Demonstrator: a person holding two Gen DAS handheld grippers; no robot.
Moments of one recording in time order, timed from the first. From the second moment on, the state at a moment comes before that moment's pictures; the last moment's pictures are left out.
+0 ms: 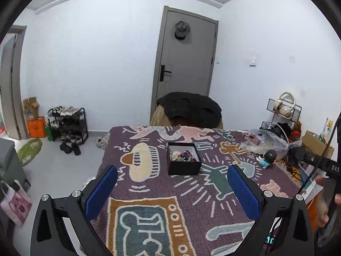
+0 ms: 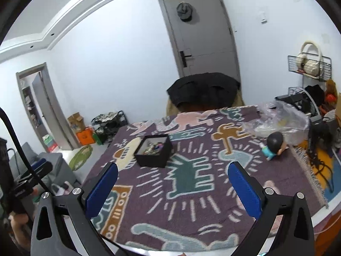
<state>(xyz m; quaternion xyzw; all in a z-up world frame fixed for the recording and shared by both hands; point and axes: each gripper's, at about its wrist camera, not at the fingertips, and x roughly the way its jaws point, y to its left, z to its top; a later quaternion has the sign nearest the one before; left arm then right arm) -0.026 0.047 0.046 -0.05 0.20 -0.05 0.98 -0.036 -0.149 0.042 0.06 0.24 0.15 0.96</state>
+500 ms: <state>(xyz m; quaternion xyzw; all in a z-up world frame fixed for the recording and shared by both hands) -0.031 0.051 0.047 -0.05 0.20 -0.03 0.98 -0.038 -0.136 0.034 0.05 0.25 0.16 0.96</state>
